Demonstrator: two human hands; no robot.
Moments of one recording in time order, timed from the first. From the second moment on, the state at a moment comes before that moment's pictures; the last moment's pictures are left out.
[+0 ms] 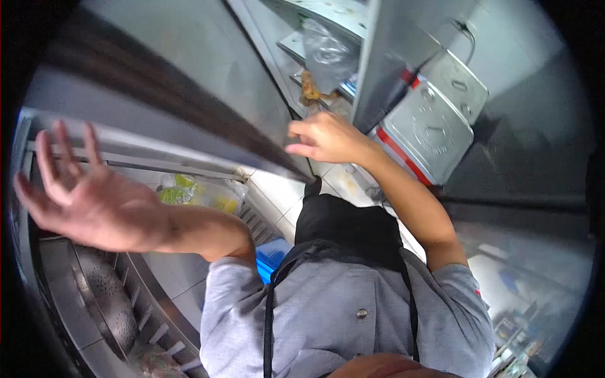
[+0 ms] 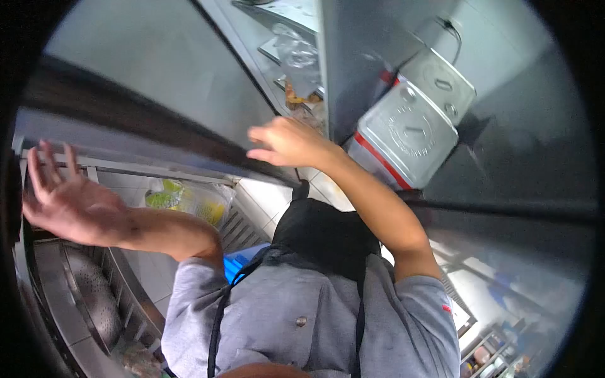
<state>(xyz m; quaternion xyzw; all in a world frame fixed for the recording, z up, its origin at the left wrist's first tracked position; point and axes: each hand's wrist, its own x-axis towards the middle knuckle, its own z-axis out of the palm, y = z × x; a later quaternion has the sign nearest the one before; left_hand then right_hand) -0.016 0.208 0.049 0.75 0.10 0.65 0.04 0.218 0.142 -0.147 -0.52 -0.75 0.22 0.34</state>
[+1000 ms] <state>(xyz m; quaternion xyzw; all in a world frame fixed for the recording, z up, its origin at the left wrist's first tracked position) 0.105 0.373 -0.075 0.78 0.11 0.62 0.07 0.382 0.328 -0.026 -0.53 -0.23 0.01 0.81</state>
